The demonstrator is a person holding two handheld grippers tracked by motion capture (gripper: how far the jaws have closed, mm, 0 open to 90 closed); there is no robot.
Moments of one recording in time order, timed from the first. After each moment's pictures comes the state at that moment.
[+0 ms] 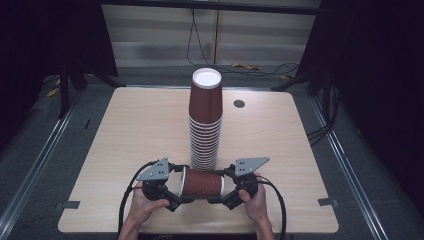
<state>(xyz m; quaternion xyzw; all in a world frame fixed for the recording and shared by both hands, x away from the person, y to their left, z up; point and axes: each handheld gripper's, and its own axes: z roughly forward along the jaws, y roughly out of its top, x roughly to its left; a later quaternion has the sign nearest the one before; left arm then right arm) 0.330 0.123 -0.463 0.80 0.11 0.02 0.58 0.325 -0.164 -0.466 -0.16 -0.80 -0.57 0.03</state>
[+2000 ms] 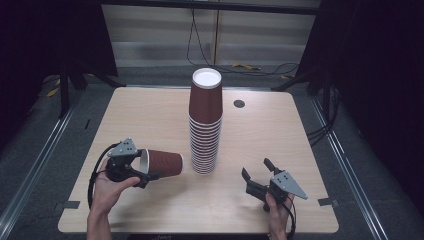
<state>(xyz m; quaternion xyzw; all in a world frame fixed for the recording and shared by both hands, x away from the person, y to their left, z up) 0.366 0.205 -0.434 0.84 0.27 0.09 0.46 0.286 -0.231 -0.501 -0.44 -0.61 -0.55 -0.36</state>
